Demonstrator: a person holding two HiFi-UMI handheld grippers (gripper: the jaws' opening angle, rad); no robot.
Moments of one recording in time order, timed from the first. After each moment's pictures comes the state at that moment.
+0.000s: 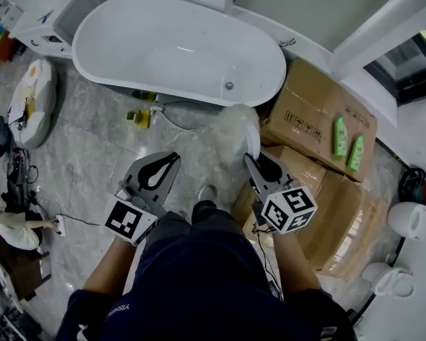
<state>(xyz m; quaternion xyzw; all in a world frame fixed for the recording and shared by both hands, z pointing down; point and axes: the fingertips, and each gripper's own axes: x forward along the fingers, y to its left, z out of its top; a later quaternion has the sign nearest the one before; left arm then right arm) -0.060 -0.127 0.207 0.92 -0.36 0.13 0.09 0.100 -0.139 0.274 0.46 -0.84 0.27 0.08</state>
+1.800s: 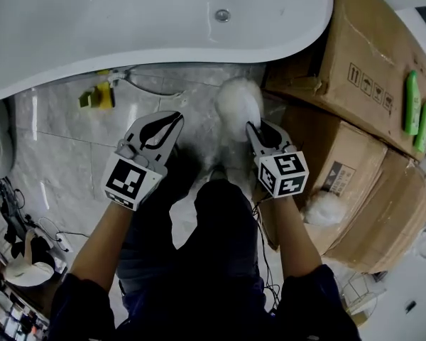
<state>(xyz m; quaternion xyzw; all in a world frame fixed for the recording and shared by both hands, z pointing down) -0.035 -0.284 0.672 0.93 -0.23 0.25 0.14 0.119 -0.230 0.770 0.53 -0.75 0.35 0.21</state>
